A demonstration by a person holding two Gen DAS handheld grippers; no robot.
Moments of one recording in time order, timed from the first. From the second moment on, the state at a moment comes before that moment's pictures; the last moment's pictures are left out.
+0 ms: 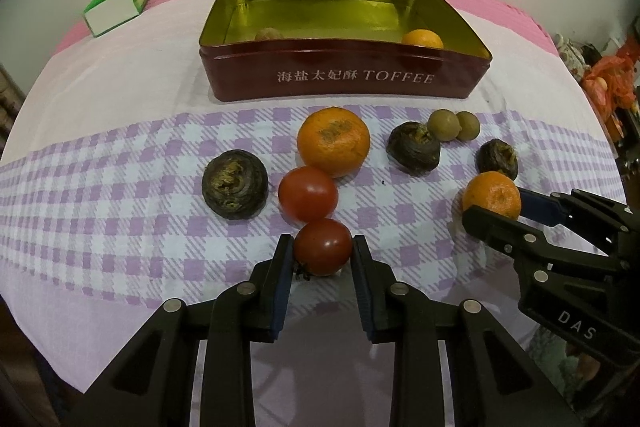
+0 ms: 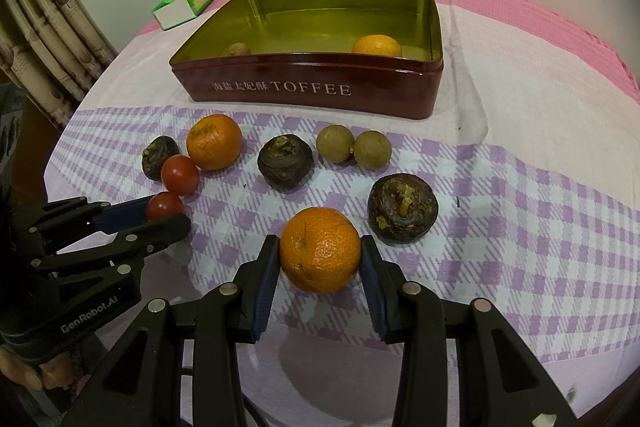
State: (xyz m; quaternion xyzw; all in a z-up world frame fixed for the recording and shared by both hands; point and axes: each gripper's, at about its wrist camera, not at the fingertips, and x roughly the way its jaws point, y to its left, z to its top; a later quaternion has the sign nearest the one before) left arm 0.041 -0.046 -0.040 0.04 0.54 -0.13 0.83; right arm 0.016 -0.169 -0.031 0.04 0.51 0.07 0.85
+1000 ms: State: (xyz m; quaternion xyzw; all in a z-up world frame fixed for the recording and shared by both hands) left arm 0.050 -0.016 -0.003 0.03 0.50 -0.12 0.86; right arm 0.024 -0.184 -0.004 0.05 0.49 0.07 0.87
